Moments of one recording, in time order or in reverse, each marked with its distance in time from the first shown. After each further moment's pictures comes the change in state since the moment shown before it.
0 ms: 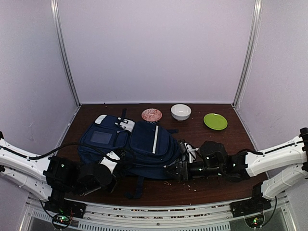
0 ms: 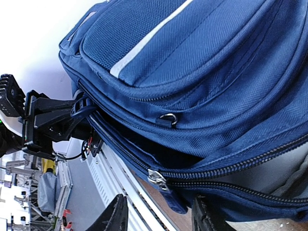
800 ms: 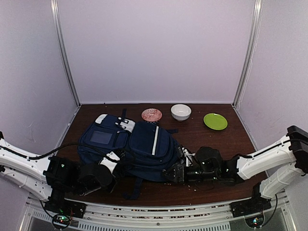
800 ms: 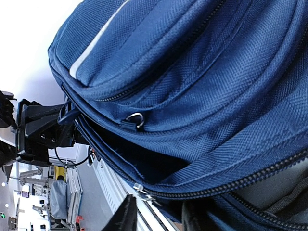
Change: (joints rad) left arm 0.000 0.000 0.000 -0.013 0.000 0.001; right arm 0.000 0.131 -0.057 0.219 -0.037 0.132
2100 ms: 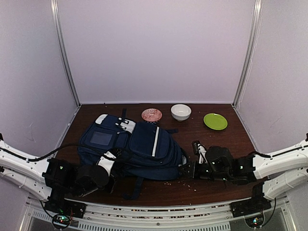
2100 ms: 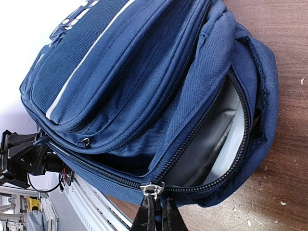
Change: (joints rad) left arm 0.002 -0.039 -0.058 0.071 -0.002 -0.068; right arm 0.007 -0.241 -0.026 -0.345 0.291 0.019
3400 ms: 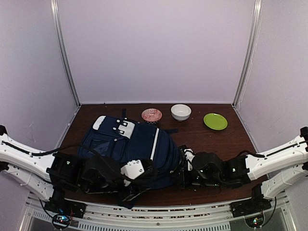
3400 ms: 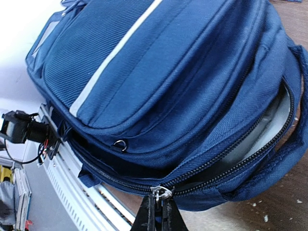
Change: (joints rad) left arm -0.062 0.170 0.249 0.110 0.344 0.452; right arm 0.159 0.114 0.151 -0.114 0.075 -0.133
